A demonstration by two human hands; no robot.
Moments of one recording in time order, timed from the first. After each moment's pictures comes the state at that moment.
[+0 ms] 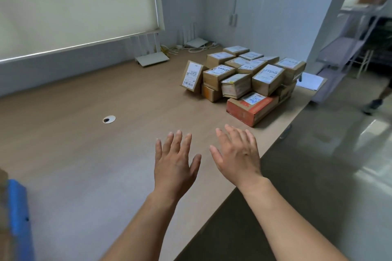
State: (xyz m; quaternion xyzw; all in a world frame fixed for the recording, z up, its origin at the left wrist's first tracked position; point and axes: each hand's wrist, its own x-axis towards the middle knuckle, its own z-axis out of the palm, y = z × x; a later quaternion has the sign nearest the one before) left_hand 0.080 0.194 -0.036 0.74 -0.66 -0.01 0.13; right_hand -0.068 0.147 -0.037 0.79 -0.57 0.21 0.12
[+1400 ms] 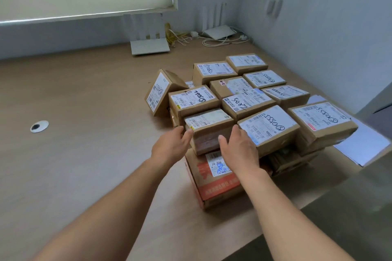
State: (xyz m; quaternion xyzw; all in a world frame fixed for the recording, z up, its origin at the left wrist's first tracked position) left_hand -0.055 -0.222 -0.044 0.84 -0.43 -0.24 0.23; right_hand -0.207 -0.294 -0.054 0.80 -0.56 0.10 -0.17
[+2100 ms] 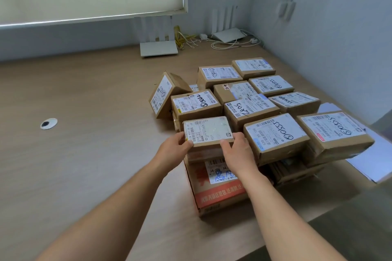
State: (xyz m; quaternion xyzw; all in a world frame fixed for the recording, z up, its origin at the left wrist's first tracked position) left_hand -0.063 -0.224 -0.049 0.77 -0.35 -0.37 0.38; right_hand -0.213 -0.314 -0.063 0.74 -0.54 0.15 -0.37
